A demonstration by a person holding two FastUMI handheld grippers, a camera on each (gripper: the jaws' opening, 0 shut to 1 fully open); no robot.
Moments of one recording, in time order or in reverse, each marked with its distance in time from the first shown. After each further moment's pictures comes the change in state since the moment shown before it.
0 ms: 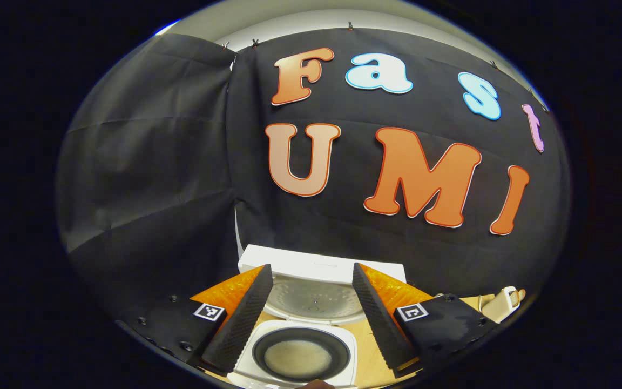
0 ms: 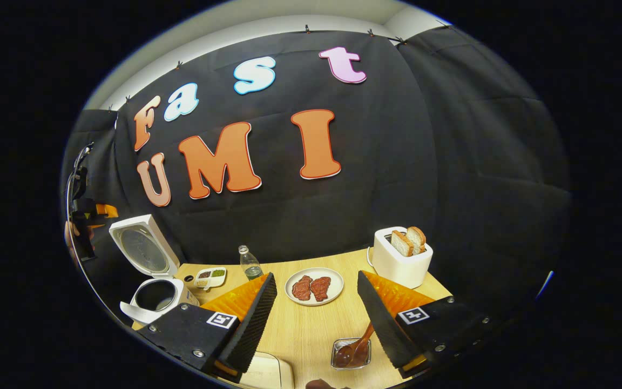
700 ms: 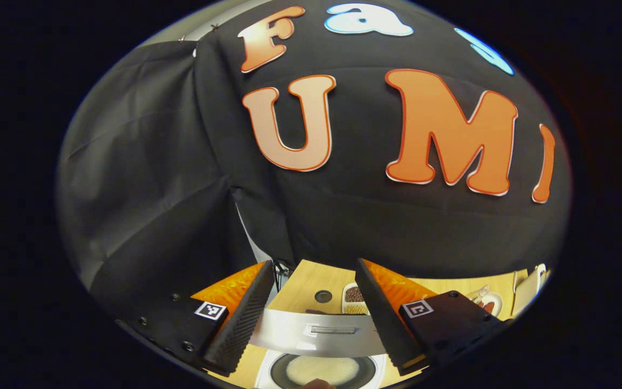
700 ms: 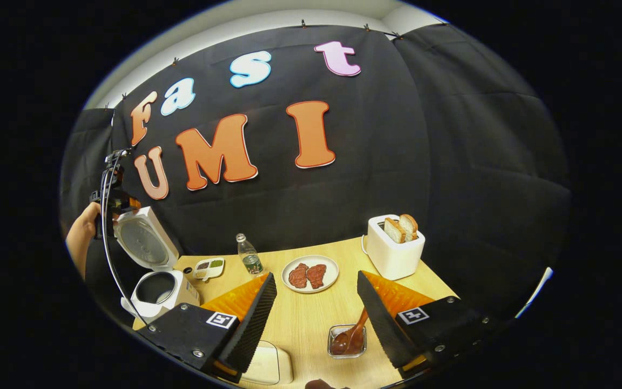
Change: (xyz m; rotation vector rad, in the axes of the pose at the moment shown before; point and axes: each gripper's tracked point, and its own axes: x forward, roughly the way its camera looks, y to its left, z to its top) left arm 0.106 0.000 -0.021 0.123 0.224 0.028; right arm -0.019 -0.002 -0.018 0.017 0.057 0.013
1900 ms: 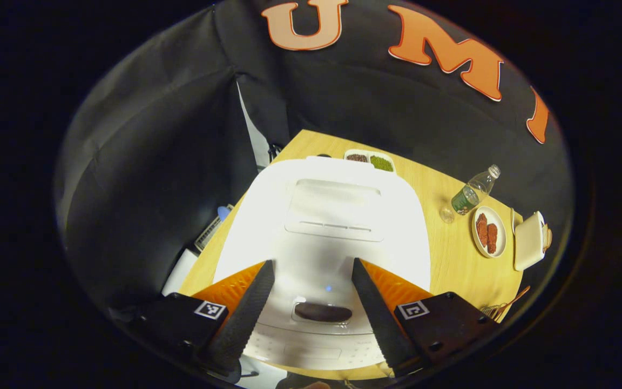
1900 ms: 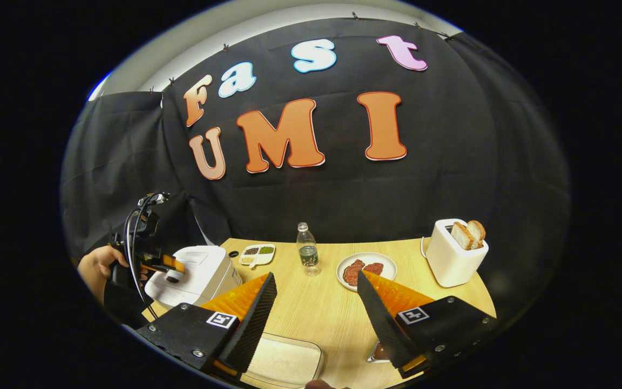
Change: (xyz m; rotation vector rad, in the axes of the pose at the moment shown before) left arm -0.089 0.004 -0.263 -0.067 0.476 -0.017; right arm 0.010 0.092 -0.016 -0.086 0.051 0.266
